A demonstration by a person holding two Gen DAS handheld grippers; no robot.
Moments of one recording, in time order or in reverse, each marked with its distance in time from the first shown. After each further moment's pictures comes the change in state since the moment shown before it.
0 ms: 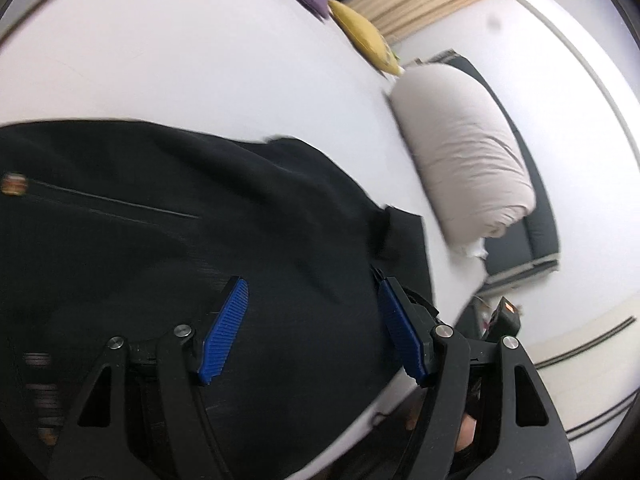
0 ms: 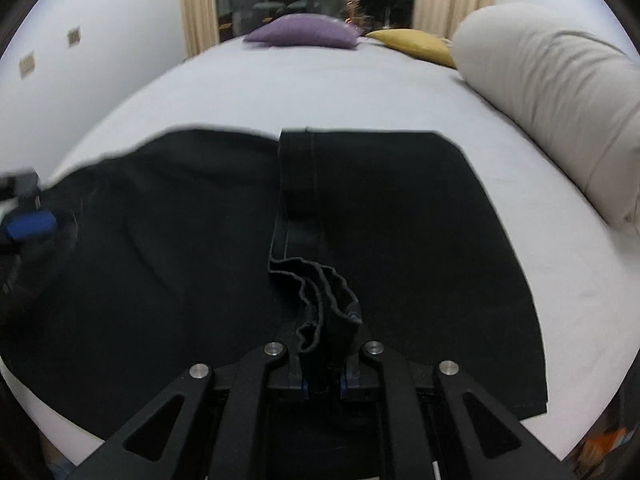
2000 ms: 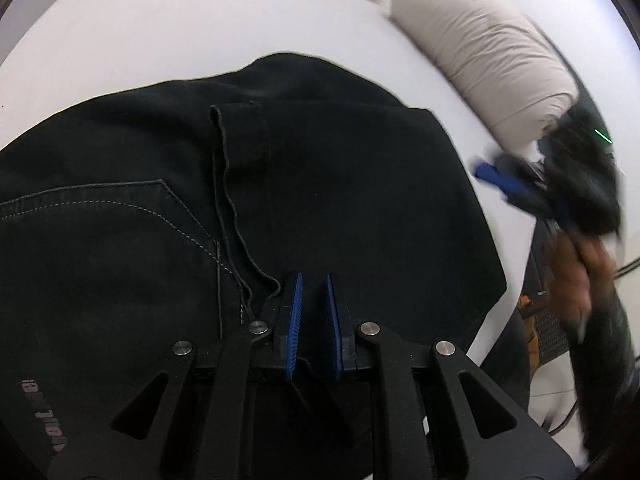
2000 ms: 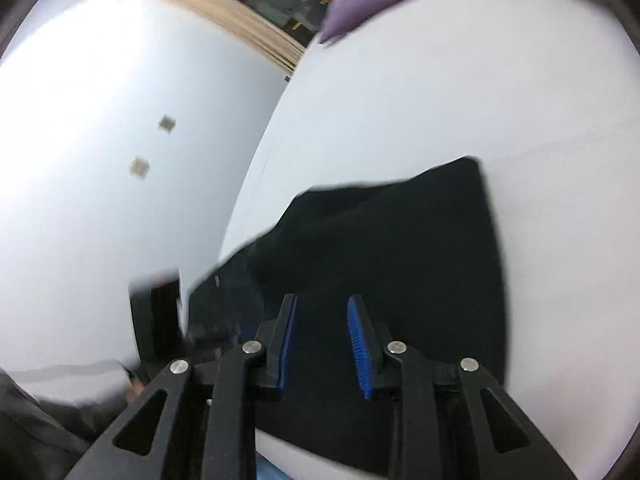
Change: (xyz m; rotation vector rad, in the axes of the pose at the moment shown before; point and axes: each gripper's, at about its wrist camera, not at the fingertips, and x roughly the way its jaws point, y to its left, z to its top) left arm 0.038 -0.023 -0.014 0.297 0.145 0.261; right arm 0.046 -0.101 0.095 0.353 0.174 0.804
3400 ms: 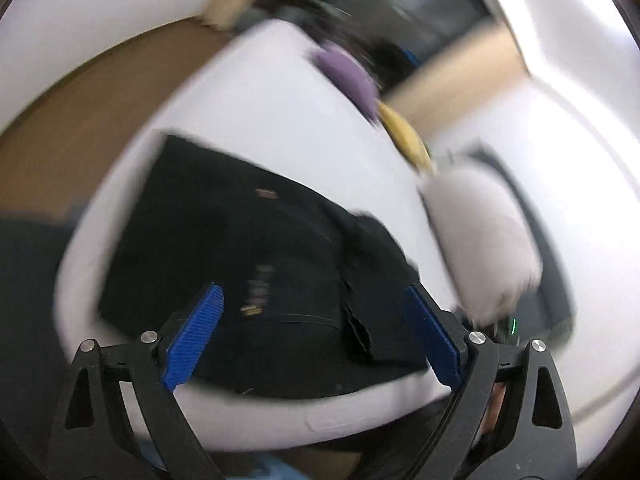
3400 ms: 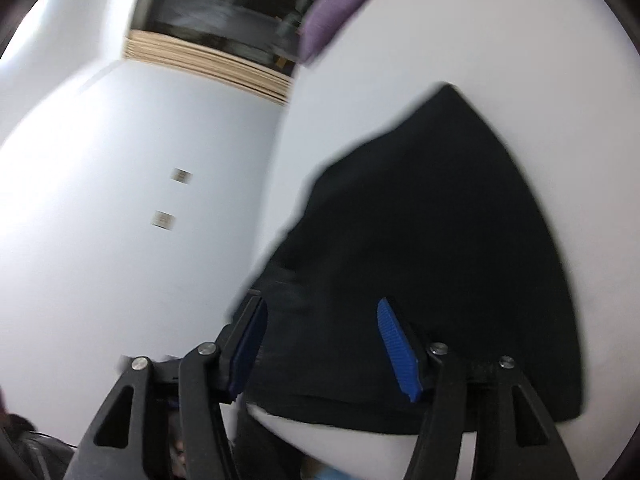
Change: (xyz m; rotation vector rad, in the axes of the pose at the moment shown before) left arm -0.232 0.140 -0.174 -0.546 -0.514 -0.084; right arm 0.014 0.038 -0.076 0.167 -0.143 0.158
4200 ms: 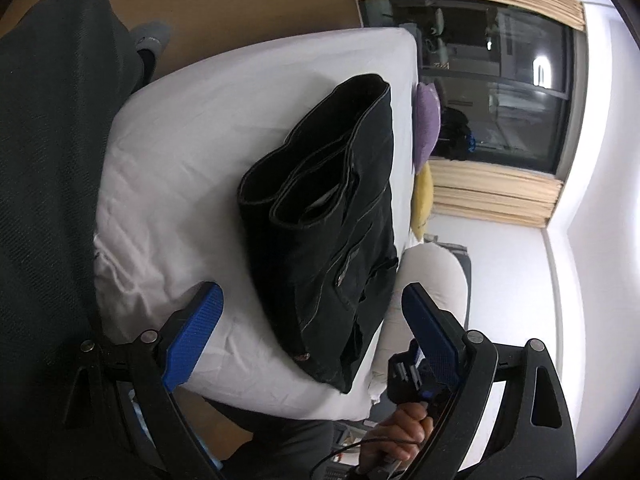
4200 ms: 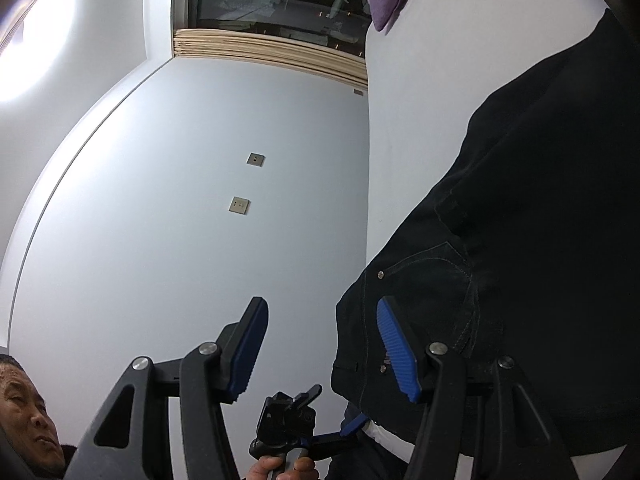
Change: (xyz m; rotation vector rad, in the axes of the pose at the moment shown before) left arm -0.013 0.139 -0.023 -0.612 0.074 -0.139; right arm 0.060 0.059 -0.008 0.033 0.076 0.268
